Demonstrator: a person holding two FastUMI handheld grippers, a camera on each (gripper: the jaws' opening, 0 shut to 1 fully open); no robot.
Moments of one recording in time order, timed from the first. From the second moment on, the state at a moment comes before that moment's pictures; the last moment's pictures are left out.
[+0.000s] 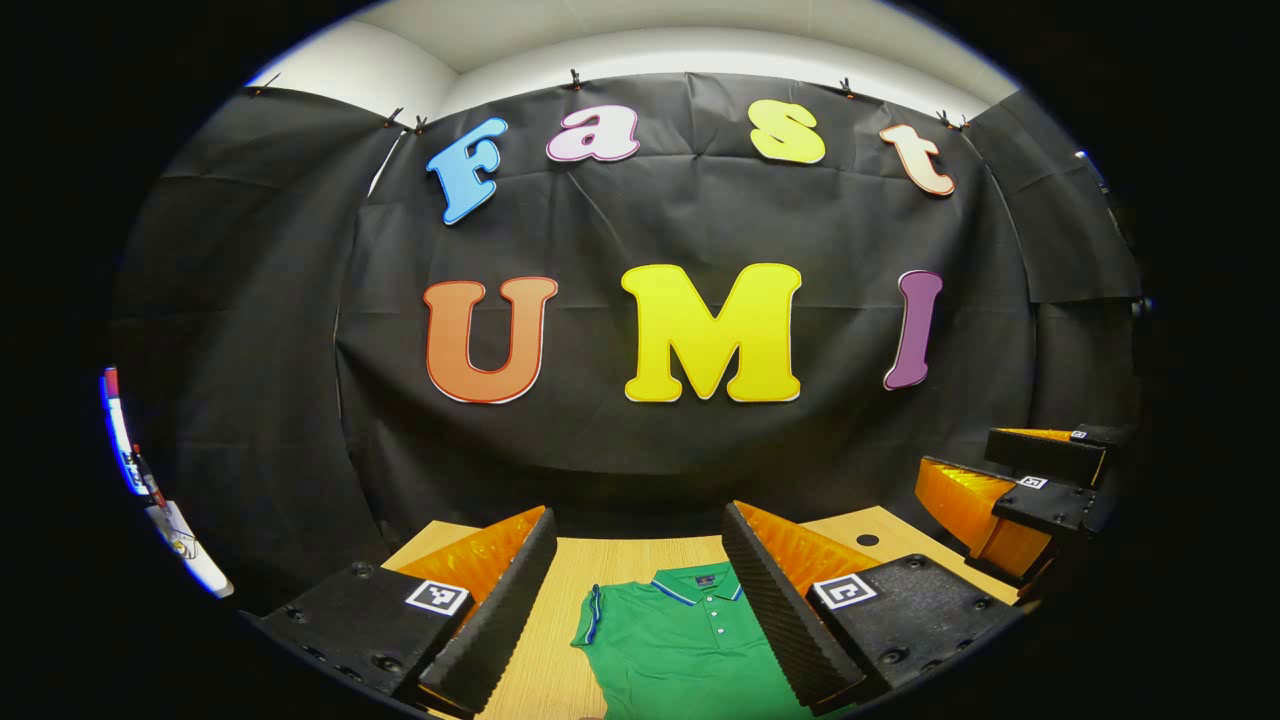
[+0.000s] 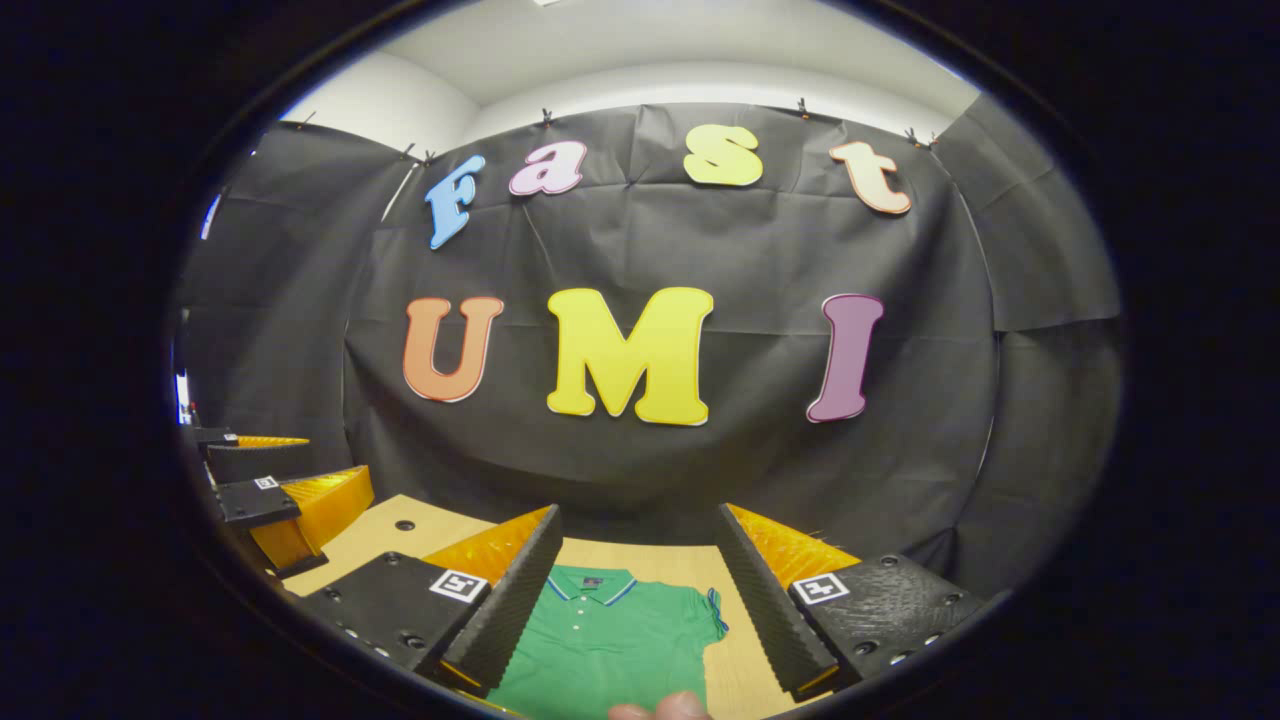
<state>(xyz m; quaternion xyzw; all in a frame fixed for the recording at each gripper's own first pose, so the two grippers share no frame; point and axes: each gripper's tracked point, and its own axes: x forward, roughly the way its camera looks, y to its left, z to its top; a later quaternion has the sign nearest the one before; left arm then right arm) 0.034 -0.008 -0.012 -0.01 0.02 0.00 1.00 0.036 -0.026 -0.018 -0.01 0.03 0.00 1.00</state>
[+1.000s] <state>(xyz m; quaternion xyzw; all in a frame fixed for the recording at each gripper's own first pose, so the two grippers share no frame) 0.089 0.002 -0.031 -0.01 0.04 0.05 1.00 0.180 -0.132 -0.224 -0.01 0.26 0.00 0.97</state>
